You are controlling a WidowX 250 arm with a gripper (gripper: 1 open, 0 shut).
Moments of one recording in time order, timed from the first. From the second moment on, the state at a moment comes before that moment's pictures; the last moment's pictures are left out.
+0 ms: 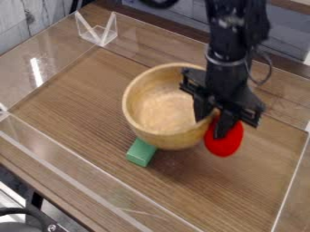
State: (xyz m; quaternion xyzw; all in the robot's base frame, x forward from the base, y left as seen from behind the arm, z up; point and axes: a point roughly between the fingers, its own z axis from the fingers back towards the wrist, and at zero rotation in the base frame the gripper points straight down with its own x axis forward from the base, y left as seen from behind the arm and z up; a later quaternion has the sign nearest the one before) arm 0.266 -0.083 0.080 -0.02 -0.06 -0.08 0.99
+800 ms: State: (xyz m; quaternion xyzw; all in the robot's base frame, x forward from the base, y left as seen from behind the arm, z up) arm 0.249 -0.088 0.080 -0.02 -0.06 -0.07 1.00
